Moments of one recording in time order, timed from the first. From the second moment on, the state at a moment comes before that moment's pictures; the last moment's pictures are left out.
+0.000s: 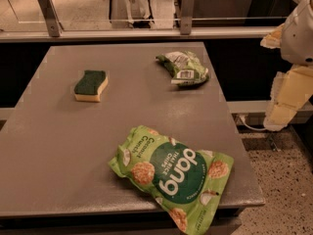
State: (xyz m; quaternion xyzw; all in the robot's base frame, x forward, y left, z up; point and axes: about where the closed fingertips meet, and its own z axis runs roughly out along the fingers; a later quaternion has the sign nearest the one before) arm 0.438 -0.216 0.978 -0.60 0.78 -0.04 0.16
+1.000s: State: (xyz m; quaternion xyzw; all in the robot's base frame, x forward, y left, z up) arm 0.535 -0.187 0.970 -0.61 0.76 -0.04 0.23
